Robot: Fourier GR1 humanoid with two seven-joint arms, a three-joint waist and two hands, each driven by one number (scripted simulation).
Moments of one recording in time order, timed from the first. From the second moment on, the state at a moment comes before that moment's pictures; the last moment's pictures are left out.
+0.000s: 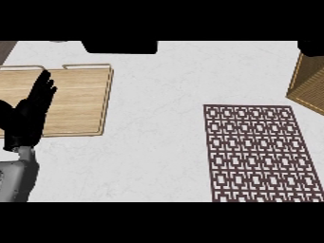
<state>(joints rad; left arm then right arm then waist) -0.23 0.25 0.10 -1.45 0.02 0.09 0.16 -0.85 -0.50 -0.31 -0.88 0.49 -0.12 0.21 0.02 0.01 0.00</state>
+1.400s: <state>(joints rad) -0.25 0.22 0.09 -1.47 -0.01 0.09 0.17 -0.97 -0.77 -0.13 -0.36 0.84 -0.38 -0.29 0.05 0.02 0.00</state>
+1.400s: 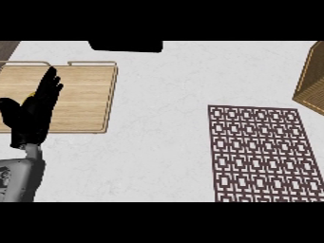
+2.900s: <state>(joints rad) -0.27 0.21 0.10 -1.44 -0.01 0.07 0.15 -1.05 -0.80 -0.08 -0.10 0.98 -0.35 -0.22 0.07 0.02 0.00</state>
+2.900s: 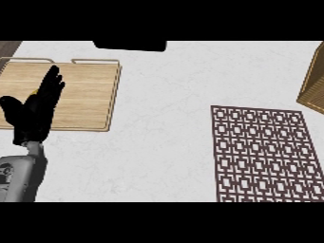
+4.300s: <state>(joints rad) -0.26 0.20 0.08 -1.47 -0.02 0.07 0.16 -1.00 -0.83 -0.08 -0.03 0.97 -0.20 -0.14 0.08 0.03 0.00</state>
